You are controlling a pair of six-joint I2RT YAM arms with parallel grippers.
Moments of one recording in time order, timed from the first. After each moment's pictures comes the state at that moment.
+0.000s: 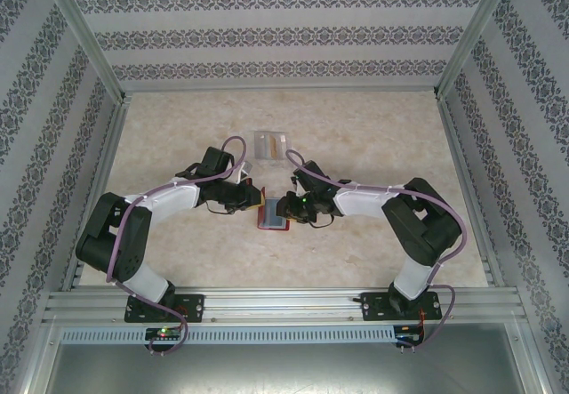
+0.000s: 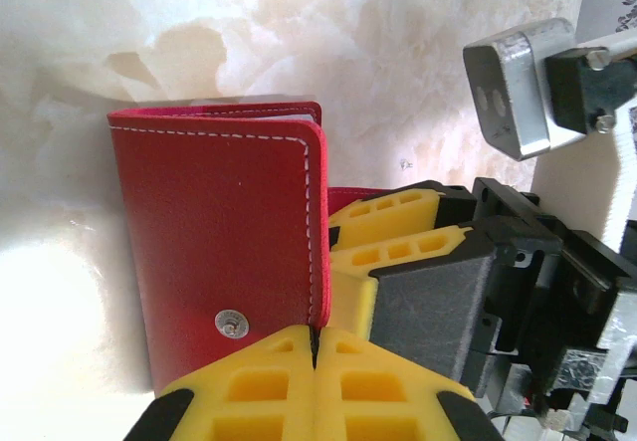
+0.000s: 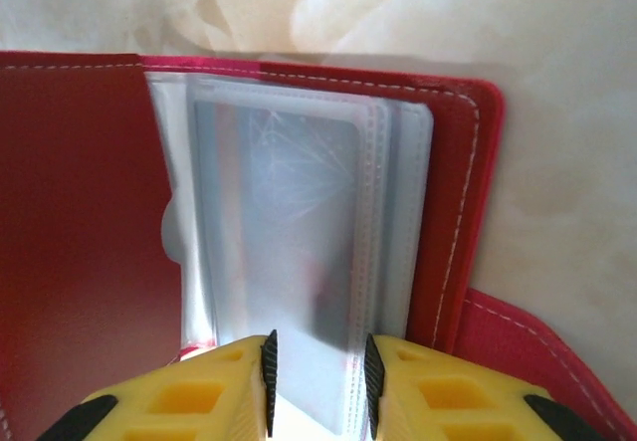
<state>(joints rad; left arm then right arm) -0.37 1.58 0.84 -0.25 0.71 -0.65 0.68 1.74 0.87 -0.14 -0.43 0.88</state>
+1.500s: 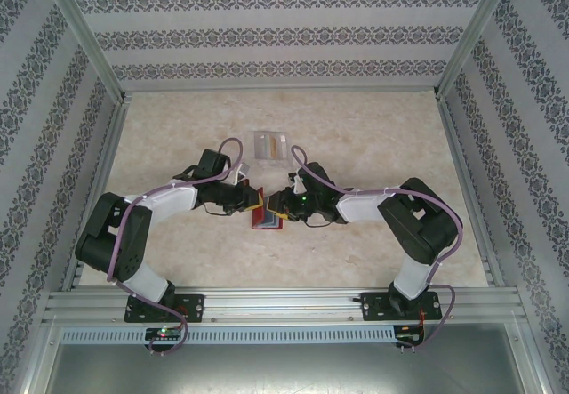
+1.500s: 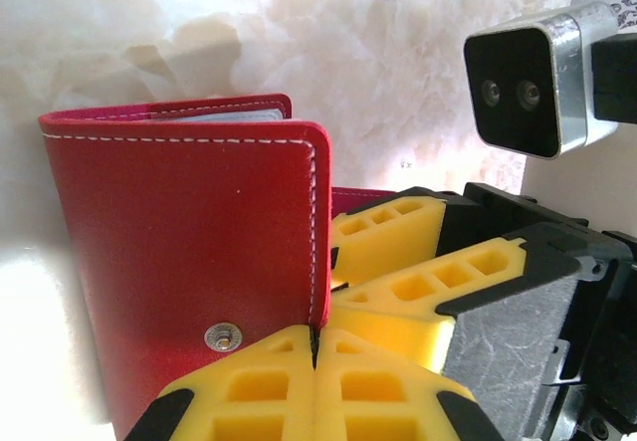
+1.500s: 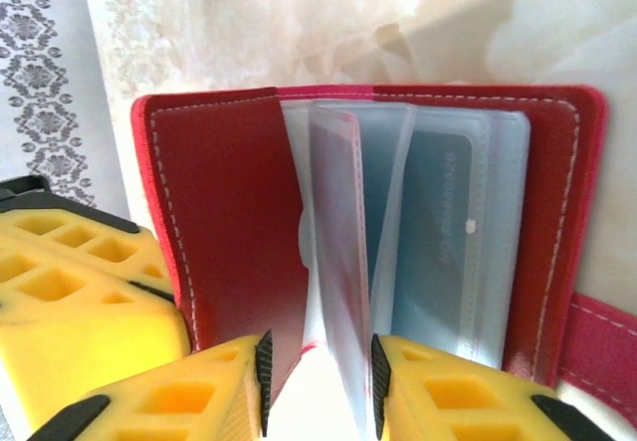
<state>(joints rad) -0.34 1.58 0.80 -0.21 0.74 -0.66 0.67 1.76 0.77 0.26 -0.58 1.07</state>
